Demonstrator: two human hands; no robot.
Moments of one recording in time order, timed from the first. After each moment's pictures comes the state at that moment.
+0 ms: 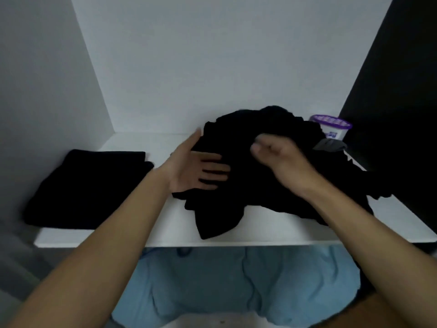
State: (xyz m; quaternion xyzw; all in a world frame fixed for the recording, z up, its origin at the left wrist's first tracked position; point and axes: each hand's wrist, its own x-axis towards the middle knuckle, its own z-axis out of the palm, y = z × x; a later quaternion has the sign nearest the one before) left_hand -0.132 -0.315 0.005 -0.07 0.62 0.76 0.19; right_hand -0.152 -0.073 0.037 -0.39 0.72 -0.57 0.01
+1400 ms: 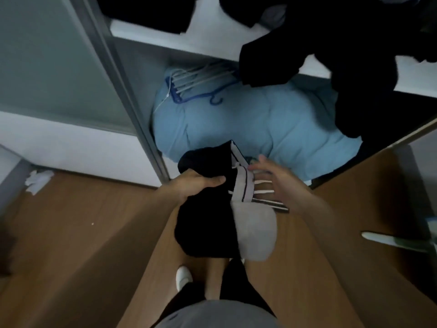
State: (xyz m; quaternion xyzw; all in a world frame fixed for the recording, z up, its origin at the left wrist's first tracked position) left_hand 0.283 -0.199 -0.220 -0.30 0.64 0.68 0.17; right_hand 0.178 0.018 -0.194 0.01 0.70 -0.57 0.43
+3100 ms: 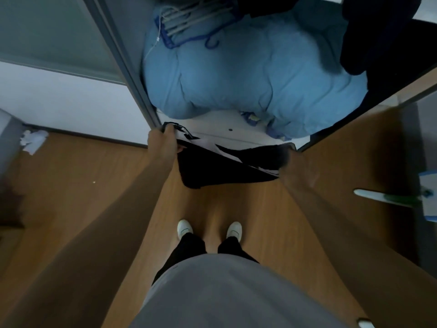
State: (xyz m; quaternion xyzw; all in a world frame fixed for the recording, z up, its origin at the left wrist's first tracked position) left_hand 0.325 -0.194 -0.277 -0.49 0.60 0.62 -0.14; right_hand 0.222 0.105 -0.299 -0.06 0.97 -0.18 0.13
